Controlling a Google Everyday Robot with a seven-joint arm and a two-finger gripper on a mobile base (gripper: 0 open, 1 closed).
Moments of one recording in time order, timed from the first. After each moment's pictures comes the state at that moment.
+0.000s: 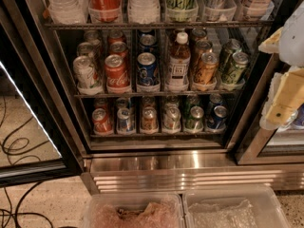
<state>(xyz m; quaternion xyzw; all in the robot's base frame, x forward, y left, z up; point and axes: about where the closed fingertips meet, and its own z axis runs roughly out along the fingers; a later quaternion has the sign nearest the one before) 0.438 -0.217 0.976 -0.60 0.78 -0.03 0.16</state>
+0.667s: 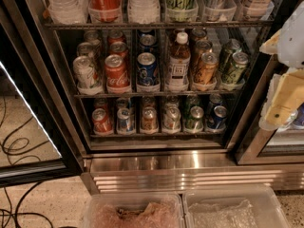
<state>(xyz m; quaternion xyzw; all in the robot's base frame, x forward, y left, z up) 0.439 -0.218 0.974 -0.60 0.79 -0.04 0.15</state>
